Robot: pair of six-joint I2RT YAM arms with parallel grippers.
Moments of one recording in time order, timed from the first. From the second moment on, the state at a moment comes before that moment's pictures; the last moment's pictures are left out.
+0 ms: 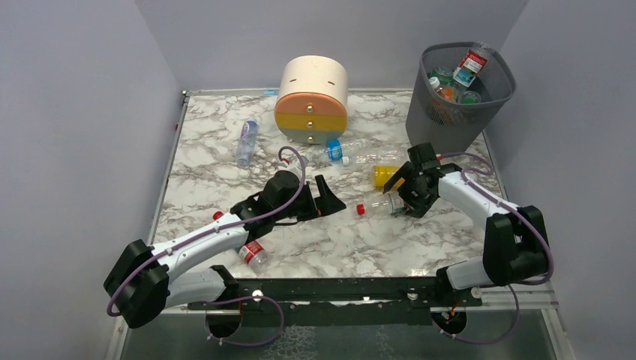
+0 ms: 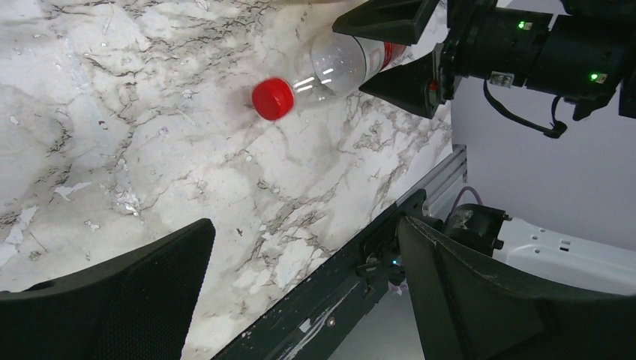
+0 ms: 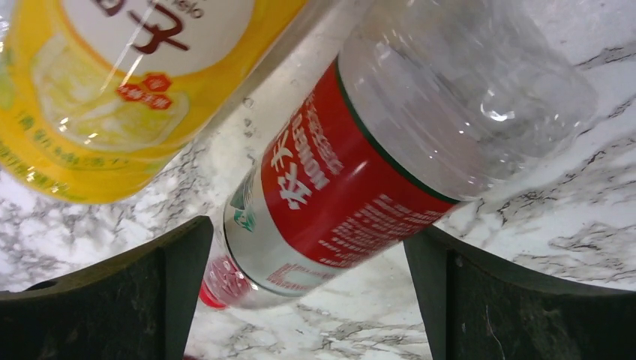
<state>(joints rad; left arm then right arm) -0.81 1.14 0.65 -0.03 0.17 -0.96 0.26 1.41 0.84 -0.61 0.01 1.04</state>
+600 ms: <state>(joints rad) -0.79 1.13 0.64 -0.03 0.17 -0.96 0.27 1.39 0.77 -0.58 0.05 1.01</state>
